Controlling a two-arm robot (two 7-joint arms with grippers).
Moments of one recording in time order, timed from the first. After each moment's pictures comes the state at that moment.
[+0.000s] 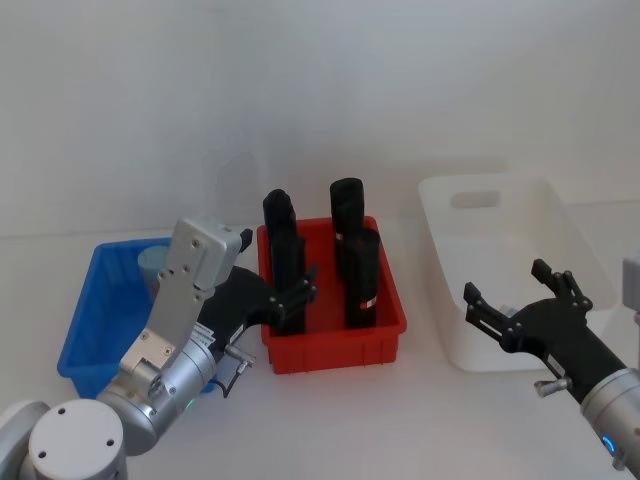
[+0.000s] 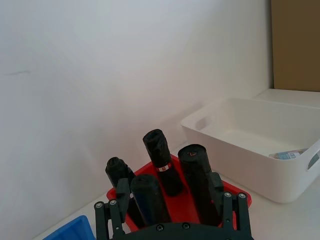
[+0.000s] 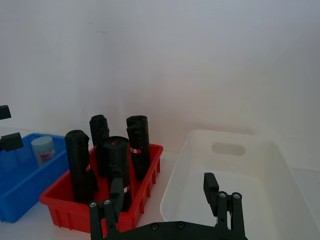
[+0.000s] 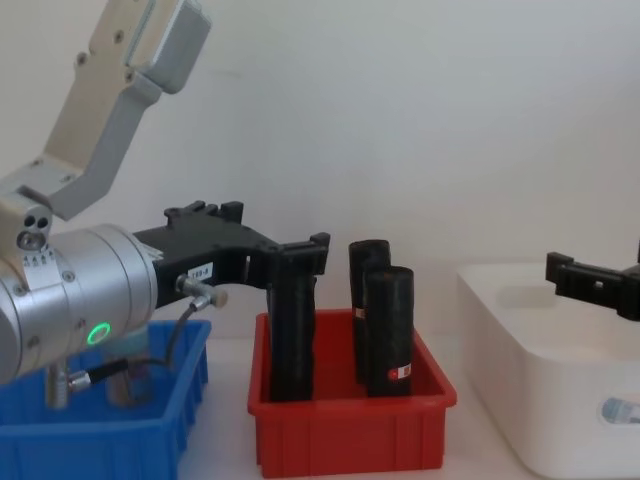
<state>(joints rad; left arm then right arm) -0.27 0.39 0.43 -1.62 -0.23 0.08 -0.12 -0.01 0.34 -0.23 -1.76 0.29 0.03 0.07</state>
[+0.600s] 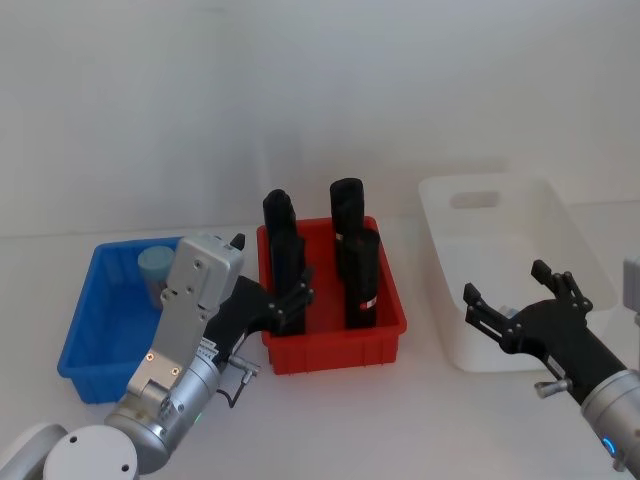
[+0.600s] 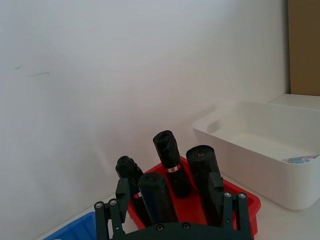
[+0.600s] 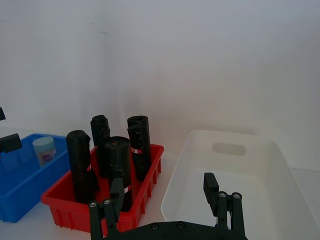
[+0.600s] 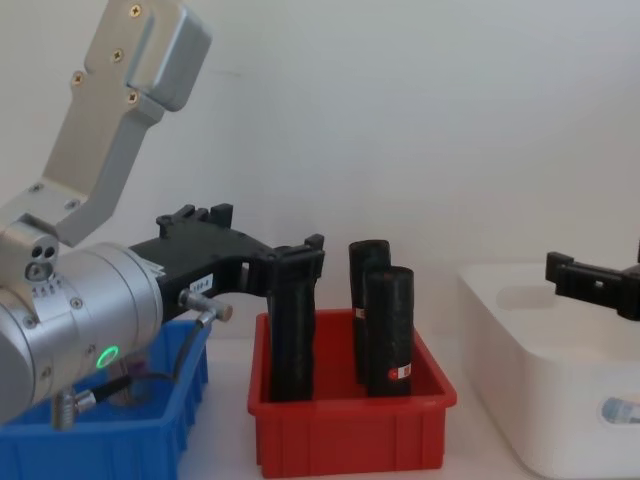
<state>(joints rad) -0.24 0.38 0.45 -1.63 -0.20 0.01 -0.01 -0.01 0.34 -0.23 -1.77 0.29 0.03 0.07</state>
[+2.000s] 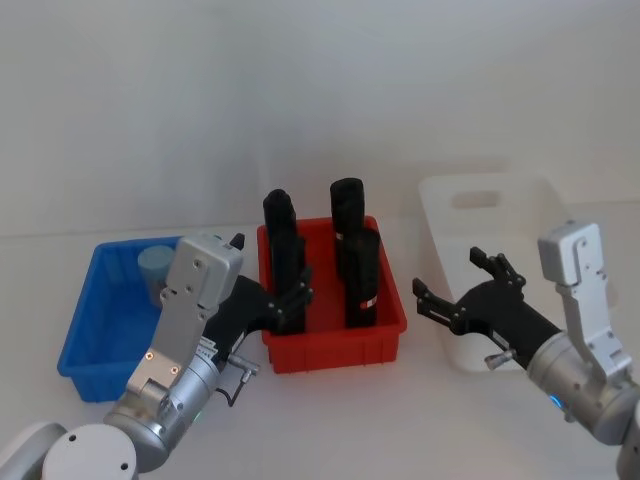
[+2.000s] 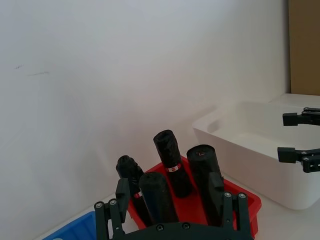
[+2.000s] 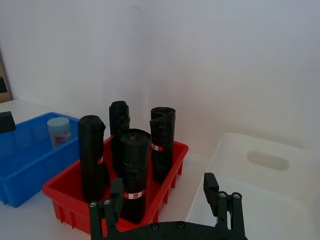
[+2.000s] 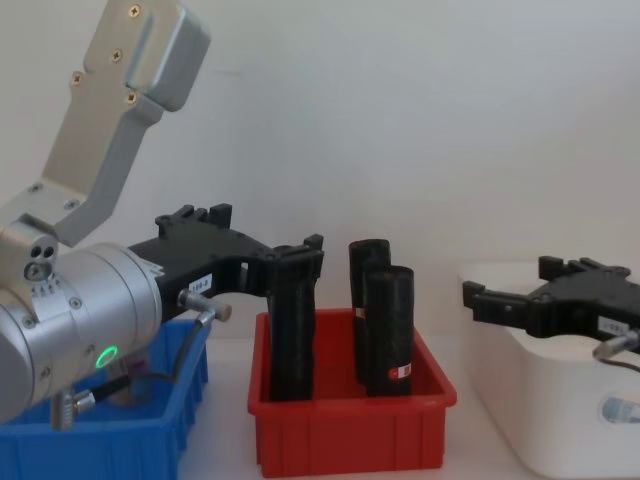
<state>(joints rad) -0.24 0.38 0.45 -1.63 -0.20 0.01 -0.01 0.21 0.25 -0.25 -1.47 0.17 0.00 0.28</state>
